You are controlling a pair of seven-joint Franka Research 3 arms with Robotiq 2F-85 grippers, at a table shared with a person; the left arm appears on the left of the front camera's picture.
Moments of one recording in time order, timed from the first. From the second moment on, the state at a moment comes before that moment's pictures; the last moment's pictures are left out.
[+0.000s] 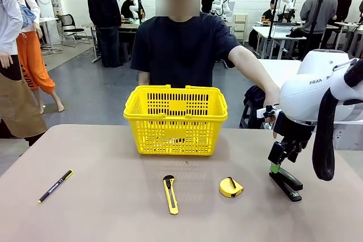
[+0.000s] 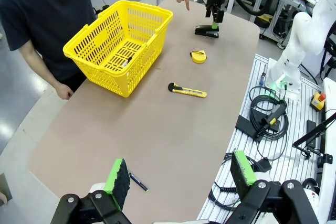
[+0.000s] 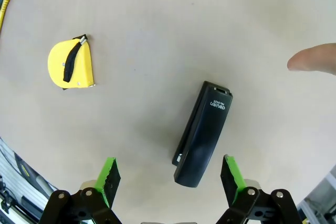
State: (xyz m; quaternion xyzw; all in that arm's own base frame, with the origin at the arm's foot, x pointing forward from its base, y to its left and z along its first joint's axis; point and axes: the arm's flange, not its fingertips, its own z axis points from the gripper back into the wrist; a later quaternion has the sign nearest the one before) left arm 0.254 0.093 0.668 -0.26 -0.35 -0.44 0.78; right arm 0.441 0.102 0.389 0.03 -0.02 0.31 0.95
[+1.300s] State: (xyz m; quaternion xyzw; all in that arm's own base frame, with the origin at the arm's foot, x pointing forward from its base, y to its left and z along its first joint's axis) left arm 0.254 0.093 0.668 -0.26 -0.35 -0.44 0.78; right arm 0.464 0.091 0.324 0.00 0.03 0.26 0.96
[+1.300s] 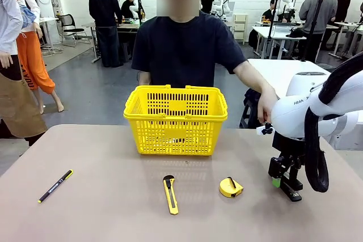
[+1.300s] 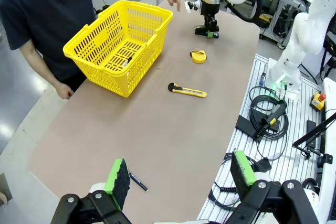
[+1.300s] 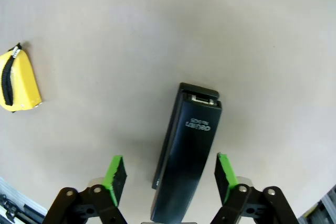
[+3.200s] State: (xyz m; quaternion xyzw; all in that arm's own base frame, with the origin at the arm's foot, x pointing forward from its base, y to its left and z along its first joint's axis) left arm 0.254 0.093 0.668 -0.26 -0.35 -0.44 0.78; right arm 0.354 0.094 0.625 0.05 -0.05 0.19 0.98
